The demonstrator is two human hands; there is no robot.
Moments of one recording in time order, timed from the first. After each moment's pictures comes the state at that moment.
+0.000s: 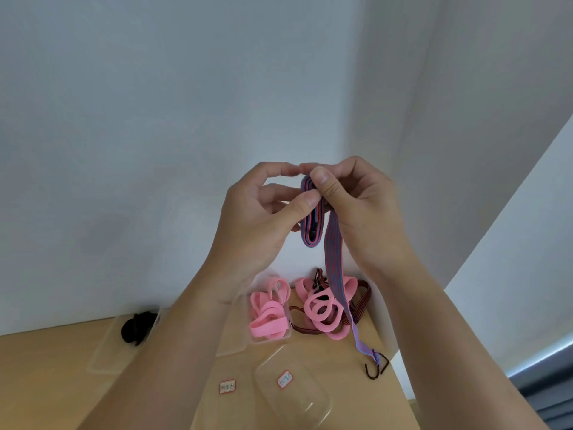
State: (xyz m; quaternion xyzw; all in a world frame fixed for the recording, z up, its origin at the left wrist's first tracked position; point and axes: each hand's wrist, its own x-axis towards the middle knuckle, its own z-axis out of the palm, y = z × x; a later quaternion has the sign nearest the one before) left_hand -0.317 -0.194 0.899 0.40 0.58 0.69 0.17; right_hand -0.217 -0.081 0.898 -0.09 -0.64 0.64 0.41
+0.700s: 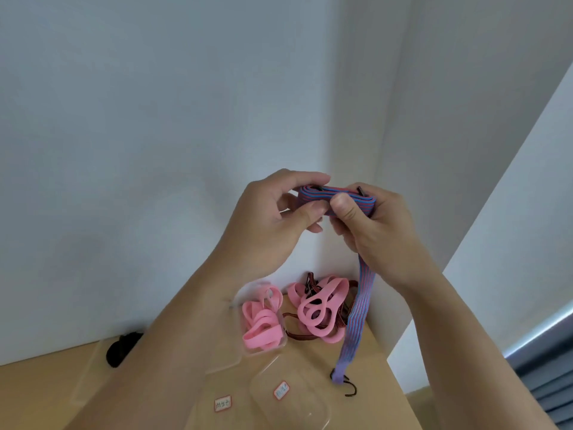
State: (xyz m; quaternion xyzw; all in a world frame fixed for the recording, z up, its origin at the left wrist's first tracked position) left_hand -0.321 -0.171 0.905 0.53 0.58 0.59 0.16; right_hand -0.188 -0.057 0.883 -0.16 -0.73 0.53 0.40
